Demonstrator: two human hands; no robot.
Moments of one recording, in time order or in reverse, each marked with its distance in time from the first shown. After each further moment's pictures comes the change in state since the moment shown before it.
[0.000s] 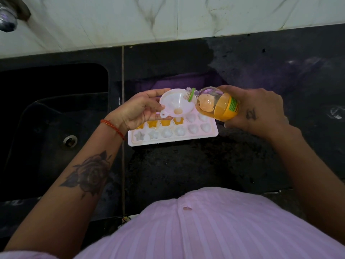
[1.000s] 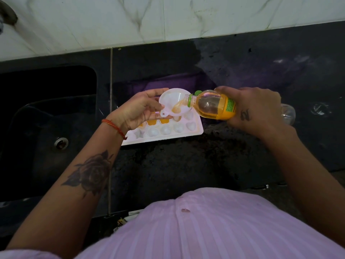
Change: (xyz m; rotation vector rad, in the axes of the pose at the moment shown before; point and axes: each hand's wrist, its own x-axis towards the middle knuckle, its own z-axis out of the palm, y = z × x) left_hand 0.015 -0.007 0.035 0.065 0.046 0.015; right_hand -0.016 0.030 -0.004 -0.163 0.059 0.007
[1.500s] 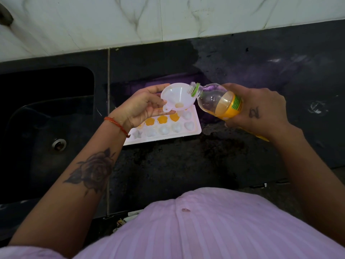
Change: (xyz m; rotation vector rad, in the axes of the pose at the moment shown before) left_hand 0.003 0.006 0.014 -0.092 -0.018 0.035; right_hand -0.006 0.010 -0.004 0.175 -0.057 0.089
